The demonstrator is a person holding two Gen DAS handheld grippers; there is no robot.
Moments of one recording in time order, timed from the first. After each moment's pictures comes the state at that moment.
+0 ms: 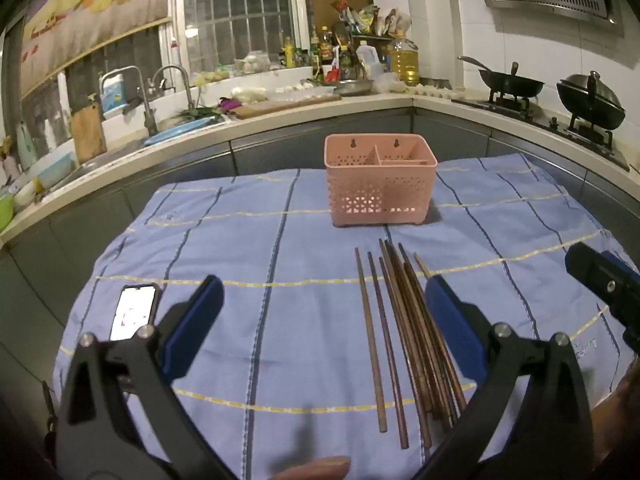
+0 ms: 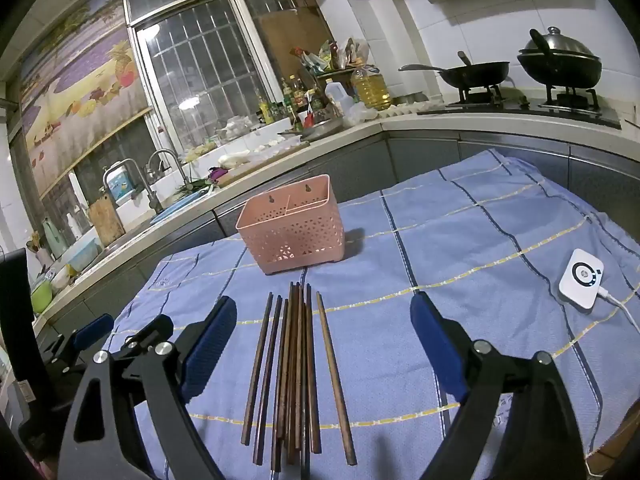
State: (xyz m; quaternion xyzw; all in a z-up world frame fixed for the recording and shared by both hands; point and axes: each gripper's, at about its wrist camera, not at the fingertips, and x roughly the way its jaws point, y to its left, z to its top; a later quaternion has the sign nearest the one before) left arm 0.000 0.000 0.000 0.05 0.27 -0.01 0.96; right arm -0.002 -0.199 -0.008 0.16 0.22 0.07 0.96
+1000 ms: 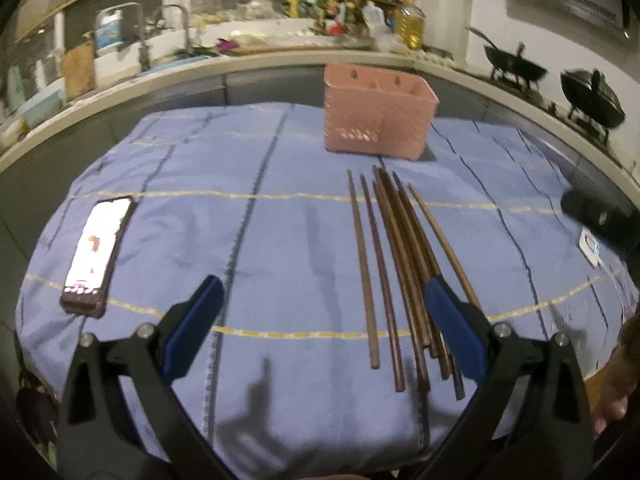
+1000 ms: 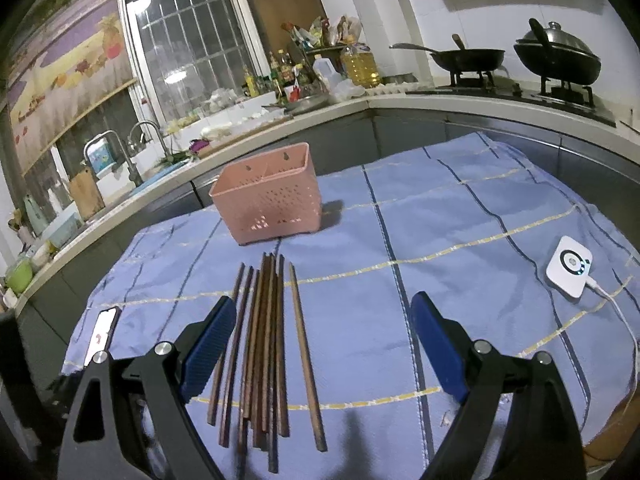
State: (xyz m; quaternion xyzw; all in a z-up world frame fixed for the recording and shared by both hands) left arm -0.022 0.019 -0.057 -0.01 0.34 -0.03 0.94; right arm 0.007 -0.200 -0.031 0.13 0.27 0.04 0.95
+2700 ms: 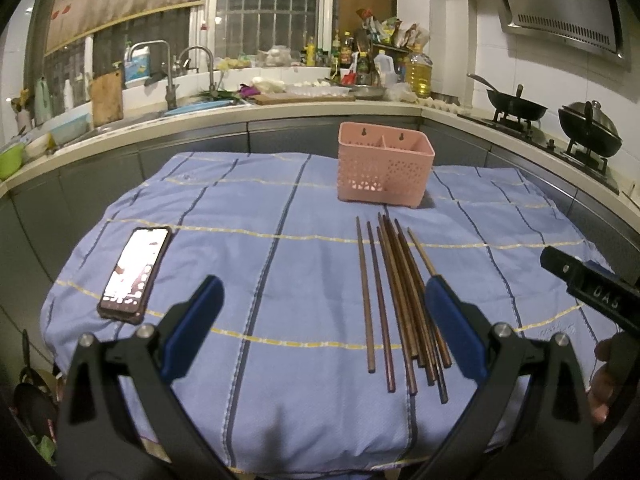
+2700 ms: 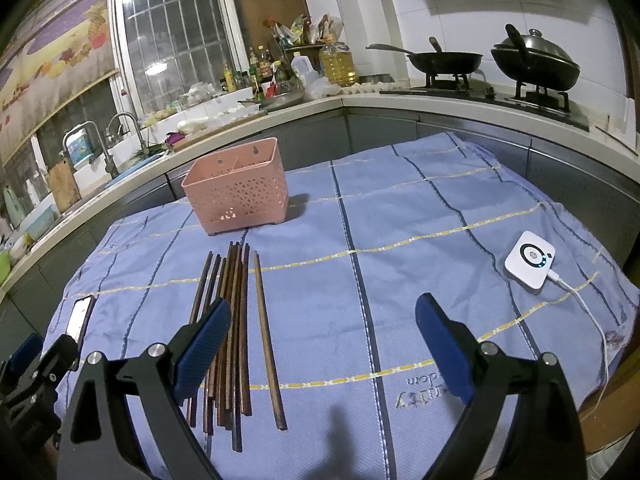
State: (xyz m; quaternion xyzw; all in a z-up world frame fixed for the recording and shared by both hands) left arm -0.066 0.016 -0.023 -0.01 0.27 0.00 0.96; right arm -0.013 -0.212 -0.033 0.10 0.28 0.00 0.96
